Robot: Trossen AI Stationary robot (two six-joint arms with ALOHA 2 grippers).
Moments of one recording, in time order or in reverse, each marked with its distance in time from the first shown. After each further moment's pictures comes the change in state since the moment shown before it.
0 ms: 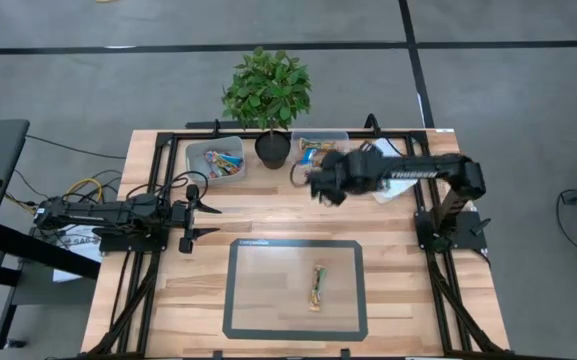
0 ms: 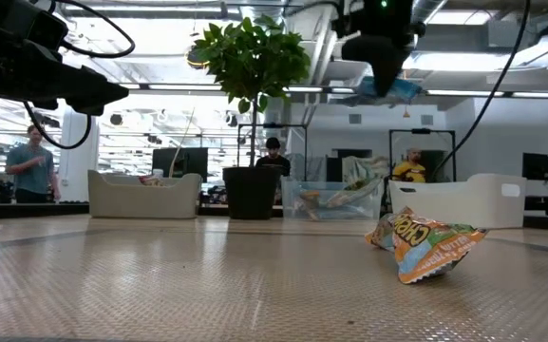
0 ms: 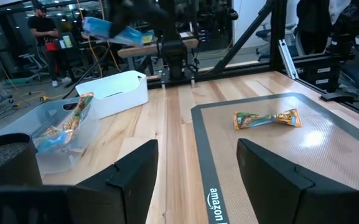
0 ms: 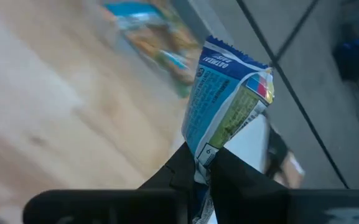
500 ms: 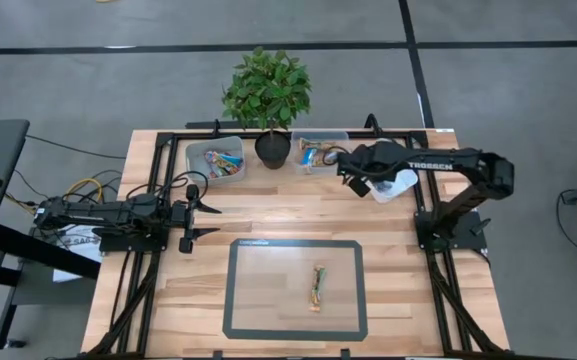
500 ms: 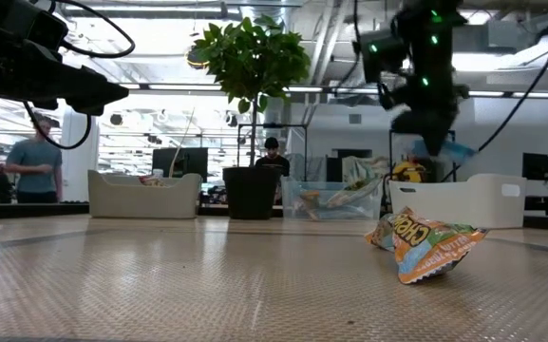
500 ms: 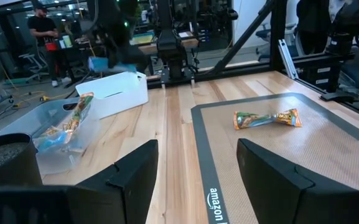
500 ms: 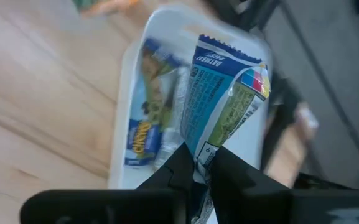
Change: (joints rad) left arm 0.000 0.000 0.000 0.000 0.000 0.000; right arm -0.310 -0.239 -0.552 0.300 -0.072 -0.154
